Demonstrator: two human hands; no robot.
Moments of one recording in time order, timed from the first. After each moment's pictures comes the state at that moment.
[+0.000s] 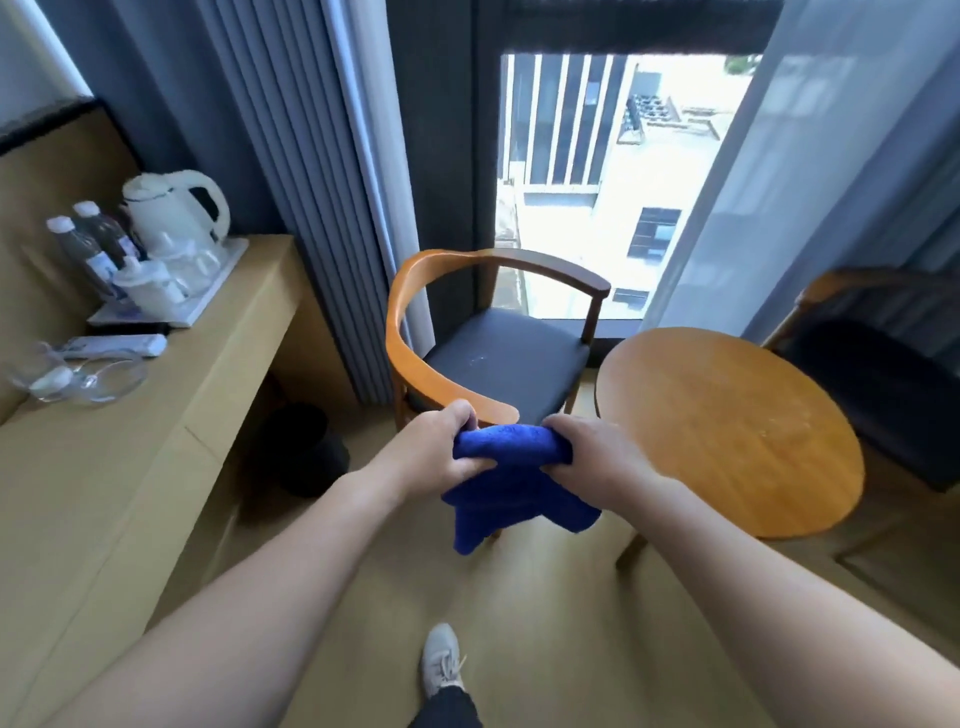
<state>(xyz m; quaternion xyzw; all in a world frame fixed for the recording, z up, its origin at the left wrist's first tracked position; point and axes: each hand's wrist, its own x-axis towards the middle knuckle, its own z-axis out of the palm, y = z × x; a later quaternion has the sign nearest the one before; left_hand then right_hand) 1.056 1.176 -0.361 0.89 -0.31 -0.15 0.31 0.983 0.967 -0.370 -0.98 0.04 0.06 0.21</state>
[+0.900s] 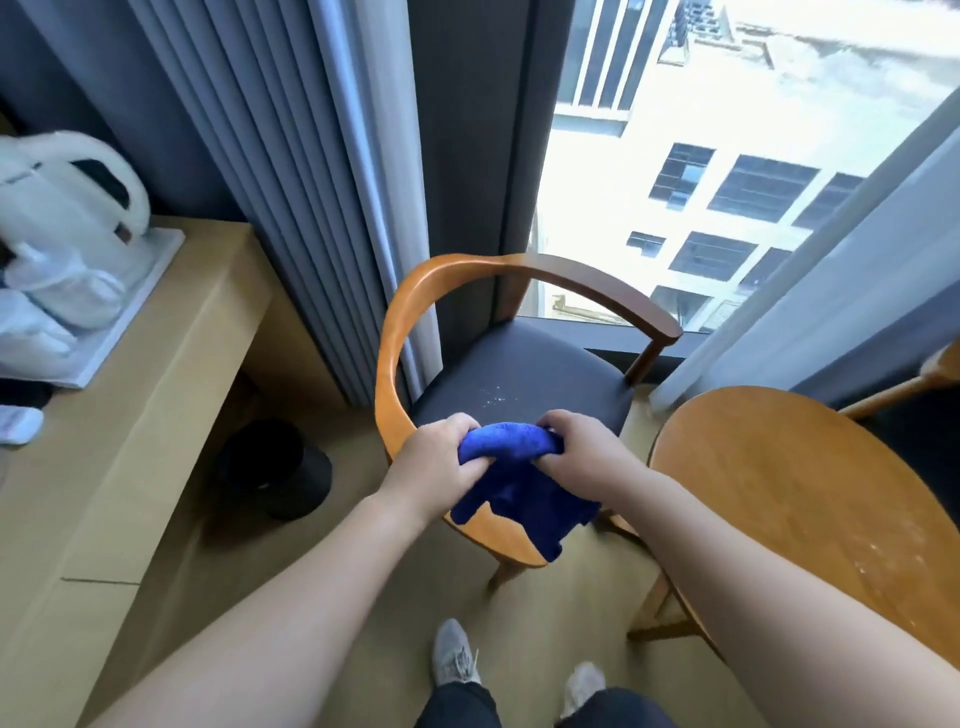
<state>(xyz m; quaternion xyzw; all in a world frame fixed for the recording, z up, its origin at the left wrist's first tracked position) 1.357 1.087 -0.453 0.89 -0.18 -0.16 0.38 1.319 0.892 -0.435 -0.92 0.14 0.19 0.30</state>
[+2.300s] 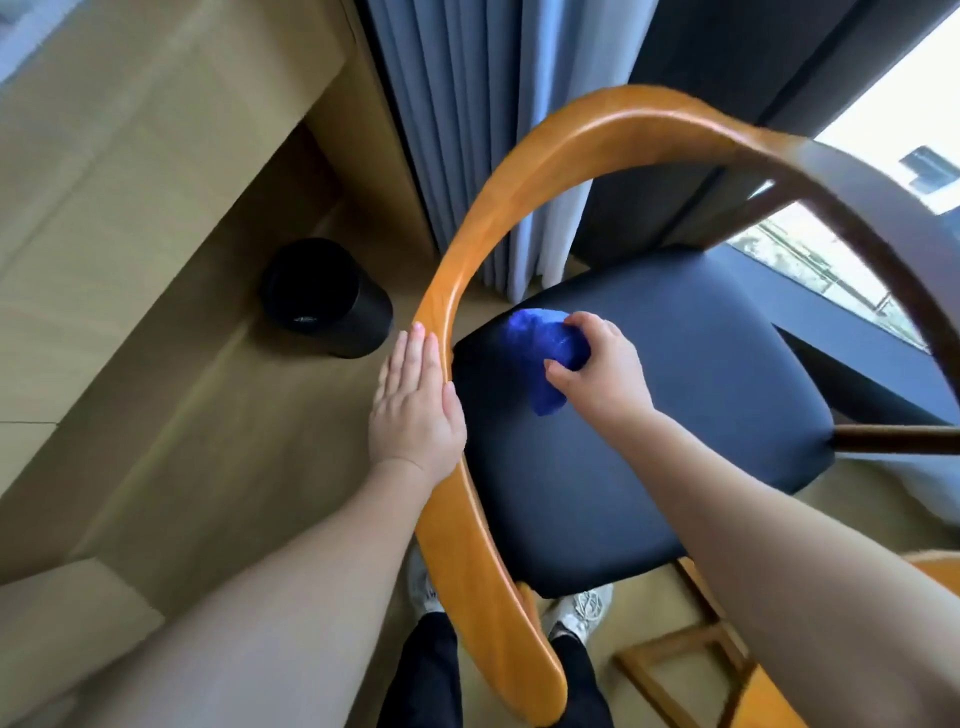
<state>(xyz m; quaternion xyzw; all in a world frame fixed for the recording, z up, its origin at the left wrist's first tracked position) 1.464 1.057 -0.653 0.98 0.13 -0.07 0.16 1.549 0.869 -0.654 -0.91 0.03 0.18 0.37</state>
